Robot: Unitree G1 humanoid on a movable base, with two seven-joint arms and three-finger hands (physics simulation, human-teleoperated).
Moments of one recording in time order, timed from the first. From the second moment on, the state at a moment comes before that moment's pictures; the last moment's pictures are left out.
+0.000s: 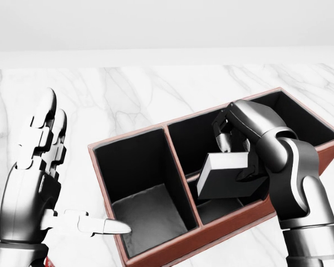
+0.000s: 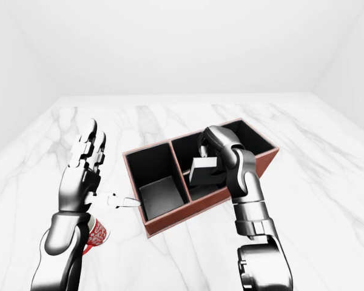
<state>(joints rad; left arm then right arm) 0.08 0.01 -0.04 -0.56 0.13 0.09 -0.10 -0.59 -0.25 -0.04 0.24 -0.94 0.09 0.51</state>
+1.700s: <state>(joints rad) 0.09 0.01 -0.05 -0.55 0.14 0.09 -0.09 -0.65 -0.28 -0.03 0.44 -0.88 0.01 0.39</state>
